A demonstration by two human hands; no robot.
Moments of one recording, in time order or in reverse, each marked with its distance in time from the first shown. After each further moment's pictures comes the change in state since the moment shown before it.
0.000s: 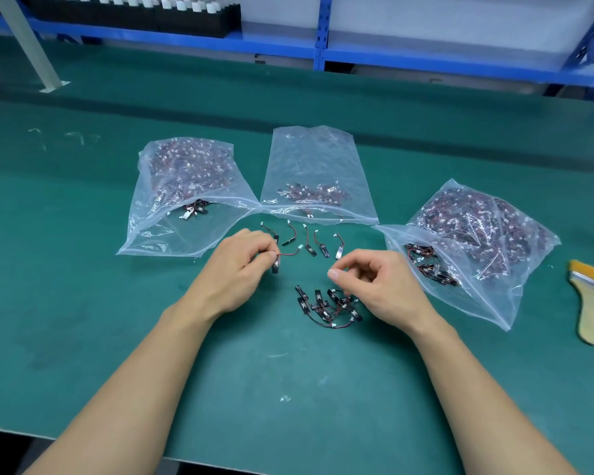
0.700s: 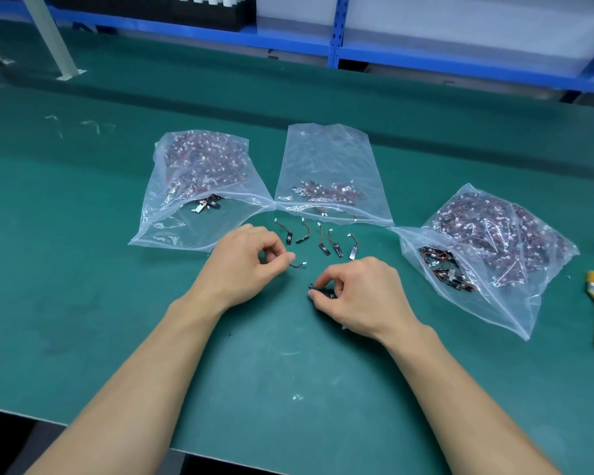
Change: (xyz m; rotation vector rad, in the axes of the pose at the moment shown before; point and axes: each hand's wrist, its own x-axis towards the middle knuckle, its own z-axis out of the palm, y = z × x) left_hand -0.002 -0.015 -0.002 0.170 0.122 0.003; right_hand 0.005 -0.023 0.041 -0.688 -0.028 -0.083
